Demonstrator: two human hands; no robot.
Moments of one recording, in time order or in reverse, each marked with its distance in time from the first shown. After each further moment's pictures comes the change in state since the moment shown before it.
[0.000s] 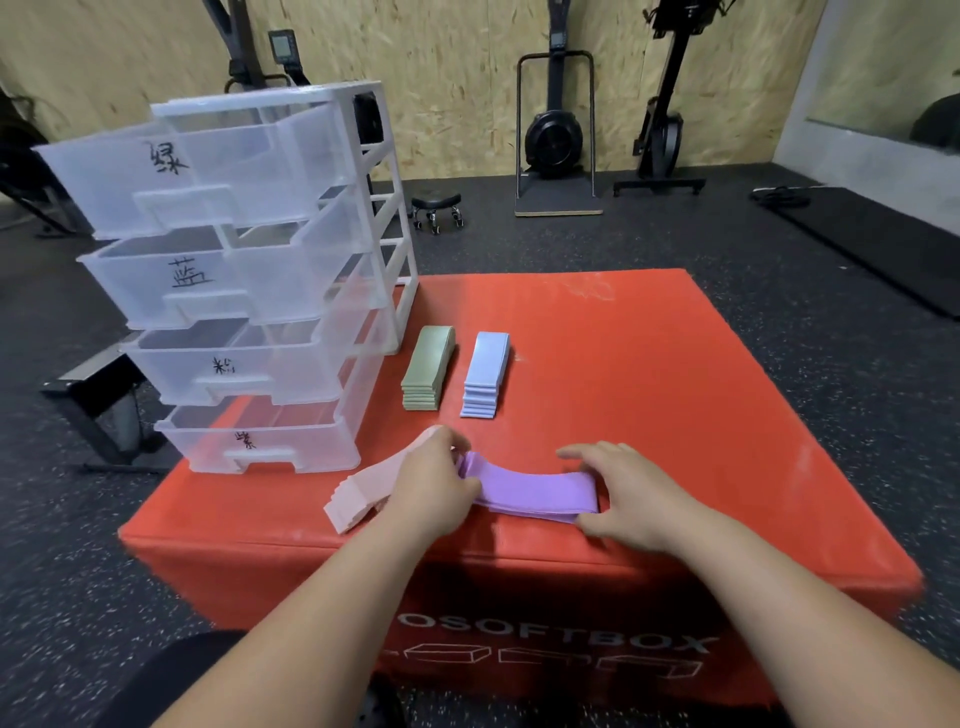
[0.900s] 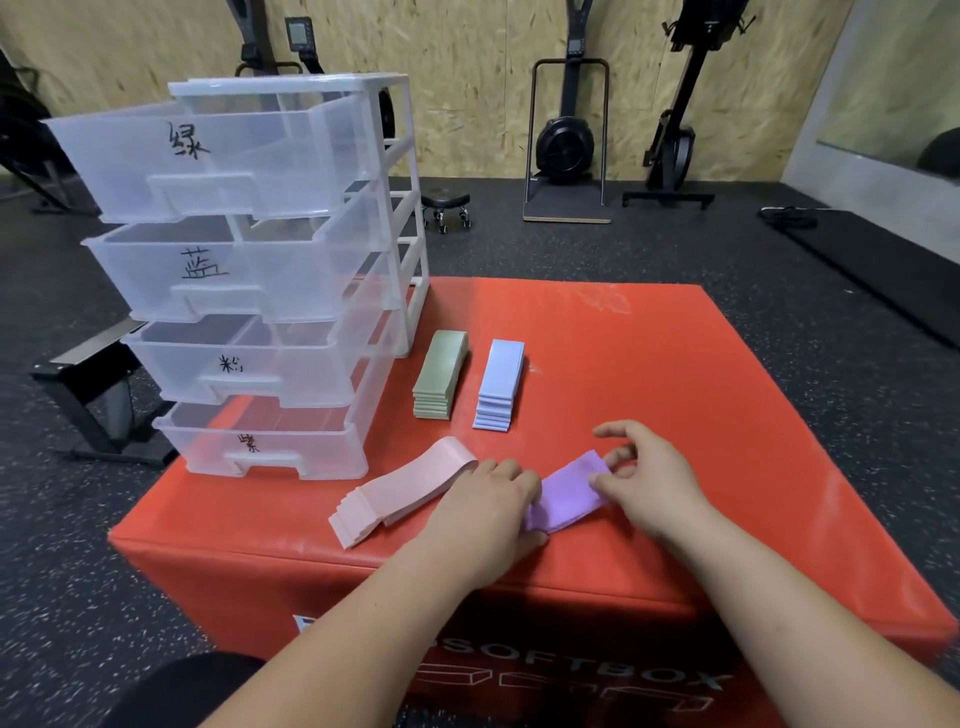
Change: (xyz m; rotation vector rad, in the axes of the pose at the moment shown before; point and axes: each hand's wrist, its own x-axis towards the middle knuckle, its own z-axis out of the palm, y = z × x) left_hand 0.006 -0.004 0.027 0.534 -0.084 0.642; right_hand 0.032 -0.012 -0.002 0.468 0.343 0.322
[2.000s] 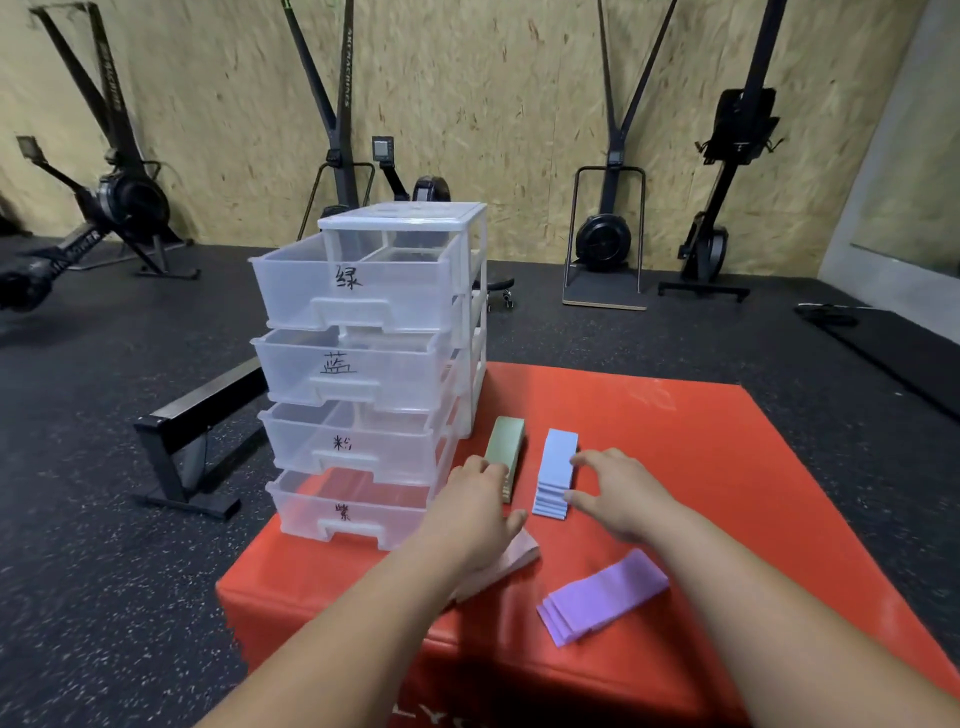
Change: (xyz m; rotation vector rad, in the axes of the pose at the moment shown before) left_hand -0.003 -0.069 -0.110 -0.141 0.047 -0.412; right_hand 0.060 -0.122 0.022 -0.580 -0.230 -0.198
